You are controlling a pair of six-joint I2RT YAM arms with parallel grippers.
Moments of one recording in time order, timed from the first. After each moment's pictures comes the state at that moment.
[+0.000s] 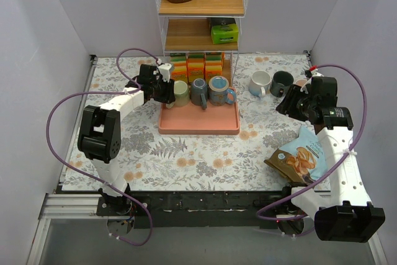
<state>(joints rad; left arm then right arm) -0.25 1.83 1.27 -0.22 0.32 0.02 0.00 1.04 1.11 -0.83 -0.18 0.33</state>
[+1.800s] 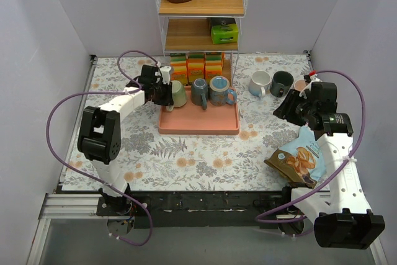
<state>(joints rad) -0.27 1.84 1.29 -0.31 0.29 -0.02 0.00 0.98 1.08 -0.84 -0.22 0.35</state>
